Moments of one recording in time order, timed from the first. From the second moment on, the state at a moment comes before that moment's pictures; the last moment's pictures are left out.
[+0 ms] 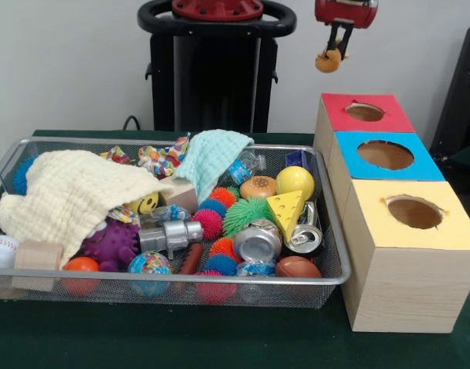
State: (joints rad) arm 0.30 -0.97 -0.17 2.36 0.08 0.28 1.92
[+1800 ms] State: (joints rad) arm 0.45 -0.83 -0.27 2.06 0.17 0.32 1.92
